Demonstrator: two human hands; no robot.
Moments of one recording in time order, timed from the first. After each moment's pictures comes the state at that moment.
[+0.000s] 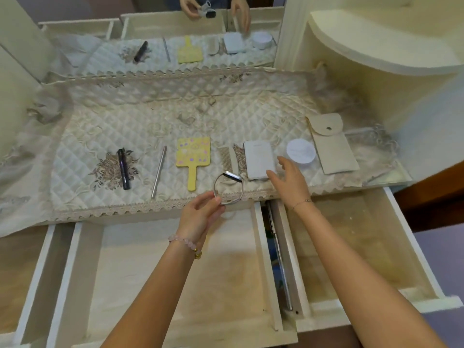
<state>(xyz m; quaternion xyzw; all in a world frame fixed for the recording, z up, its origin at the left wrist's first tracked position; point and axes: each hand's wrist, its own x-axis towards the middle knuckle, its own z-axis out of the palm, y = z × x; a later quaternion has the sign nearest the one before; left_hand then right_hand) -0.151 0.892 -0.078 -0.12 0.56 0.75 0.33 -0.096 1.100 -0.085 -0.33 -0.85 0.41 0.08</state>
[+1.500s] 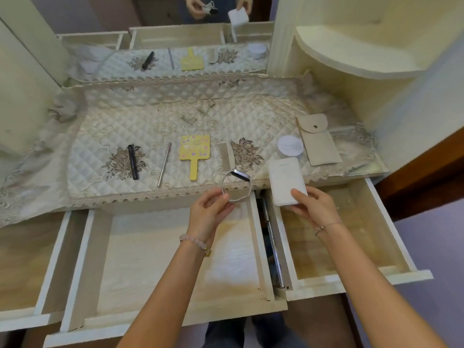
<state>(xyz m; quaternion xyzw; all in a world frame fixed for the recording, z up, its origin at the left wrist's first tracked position) -0.098 0.884 -0.050 -0.08 0.54 0.77 0.32 0.014 1.084 -0.049 -0.46 -0.49 0.73 0.14</state>
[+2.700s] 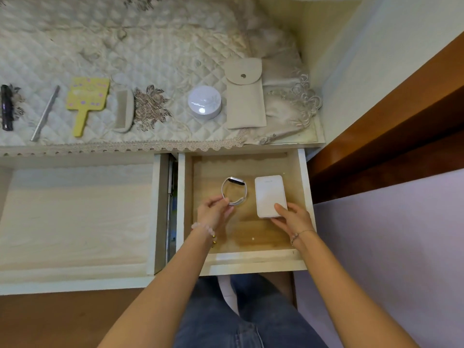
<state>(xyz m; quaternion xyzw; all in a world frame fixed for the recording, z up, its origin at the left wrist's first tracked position) 0.058 1.102 -0.160 -0.31 0.56 0.68 0.35 0.159 1.255 -0.172 -0.56 -0.45 0.69 -0.03</state>
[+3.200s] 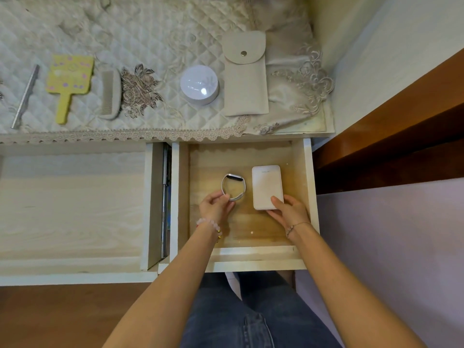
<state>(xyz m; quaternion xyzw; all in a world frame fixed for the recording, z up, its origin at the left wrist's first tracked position) 0.065 1.117 -0.195 -0.36 0.58 0.66 0.31 0.149 1.260 -0.199 -0.58 -0.41 0.70 -0.06</state>
